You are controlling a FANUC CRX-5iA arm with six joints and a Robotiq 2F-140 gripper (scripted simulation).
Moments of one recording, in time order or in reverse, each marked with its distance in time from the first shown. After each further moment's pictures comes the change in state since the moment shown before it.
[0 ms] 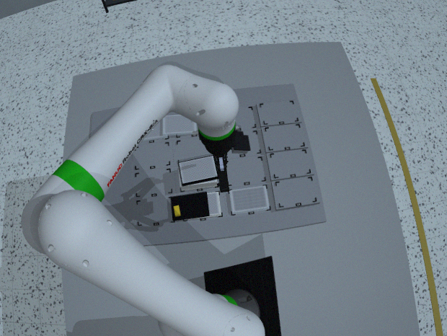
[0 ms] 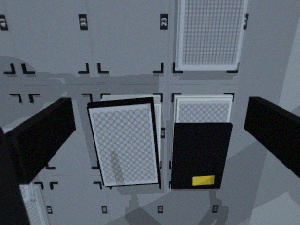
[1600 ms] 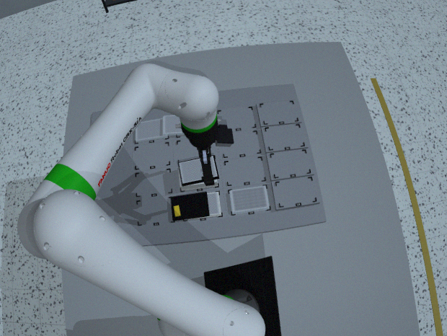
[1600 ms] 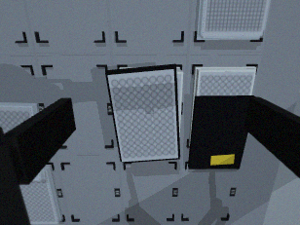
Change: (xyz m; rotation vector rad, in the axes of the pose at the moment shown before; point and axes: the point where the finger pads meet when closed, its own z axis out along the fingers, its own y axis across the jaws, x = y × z) arm -0.042 -0.027 0.000 0.000 0.000 0.000
